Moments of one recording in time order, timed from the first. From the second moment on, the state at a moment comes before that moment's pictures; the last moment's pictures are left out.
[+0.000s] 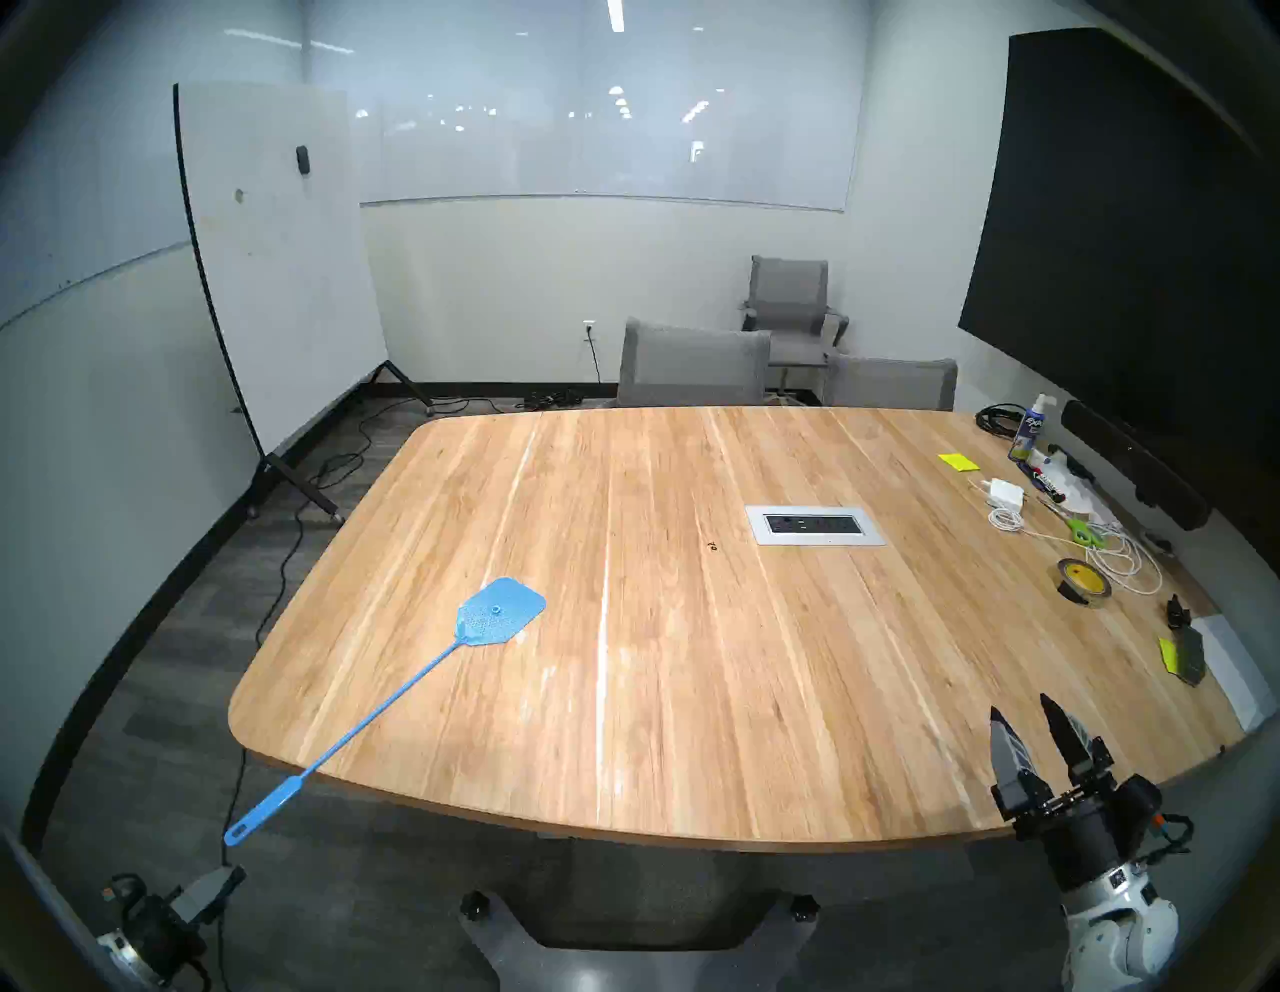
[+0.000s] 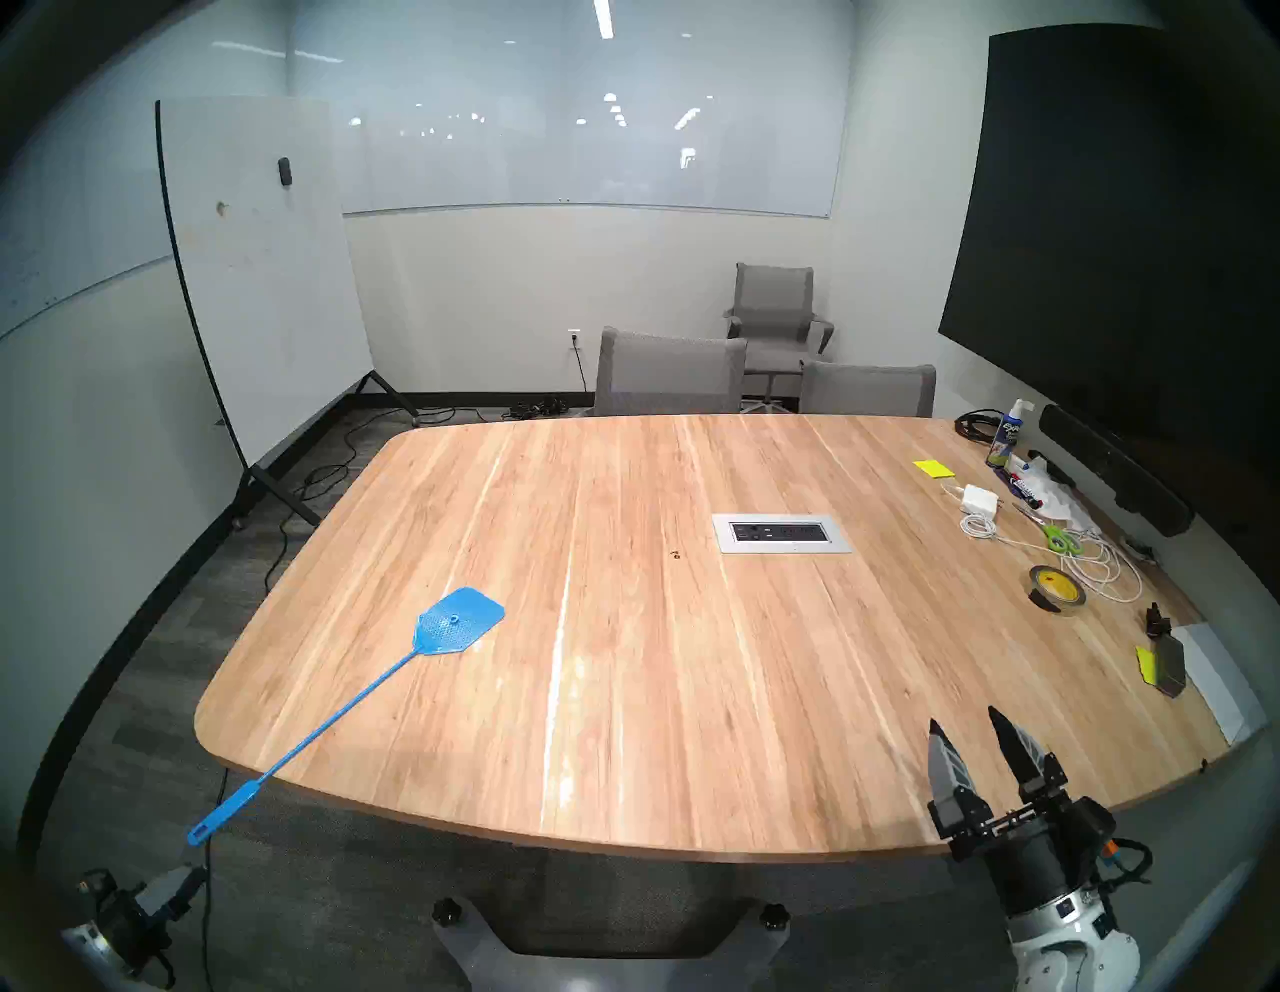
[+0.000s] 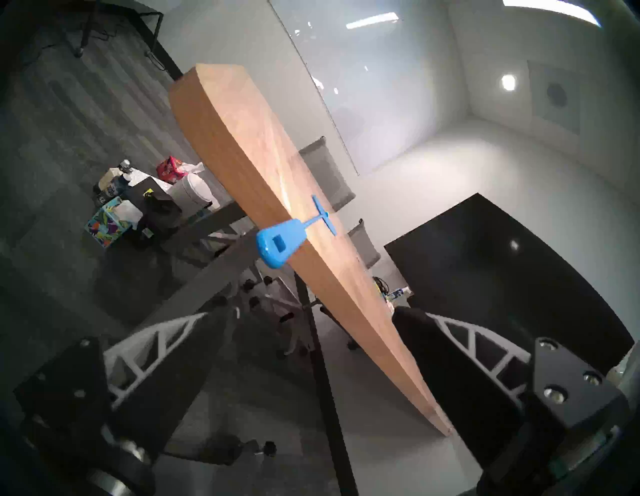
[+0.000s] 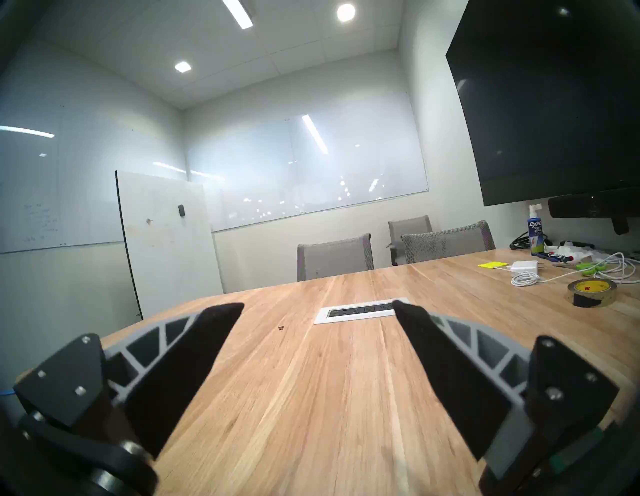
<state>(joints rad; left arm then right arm) 2.27 -0.91 -1.85 -0.91 -1.37 0.18 -1.48 -2.40 -1.50 2.15 -1.99 0.73 -0.31 0.78</state>
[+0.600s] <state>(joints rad) 2.20 -0.91 -1.79 -0.82 -1.42 0.23 -1.48 -2.40 -1.50 2.15 -1.99 0.73 -0.30 0.78</state>
